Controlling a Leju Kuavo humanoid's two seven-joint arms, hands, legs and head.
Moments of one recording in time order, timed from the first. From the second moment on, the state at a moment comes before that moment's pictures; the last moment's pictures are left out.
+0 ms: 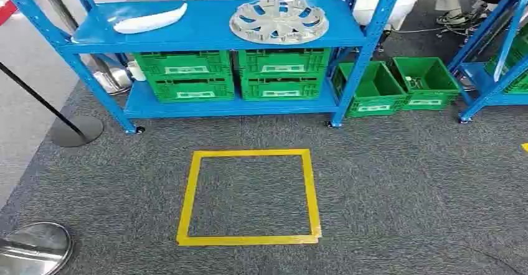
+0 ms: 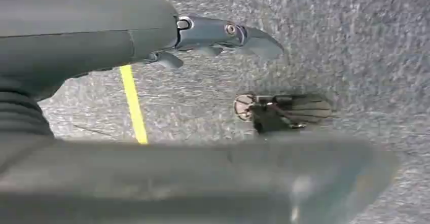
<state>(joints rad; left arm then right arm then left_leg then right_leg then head) 0.11 -0.02 0.20 -0.38 -0.16 0.01 -0.01 0.11 0.02 -0.19 -0.38 0.13 0.00 0.01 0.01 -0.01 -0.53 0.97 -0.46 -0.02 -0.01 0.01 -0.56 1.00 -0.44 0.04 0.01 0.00</state>
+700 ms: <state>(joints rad) 0.03 -0.09 0.68 -0.37 -0.49 0.03 -0.06 0.02 0.07 -0.66 -0.34 0.41 -0.03 0.01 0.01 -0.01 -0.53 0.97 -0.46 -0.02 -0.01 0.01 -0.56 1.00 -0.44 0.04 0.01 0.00</state>
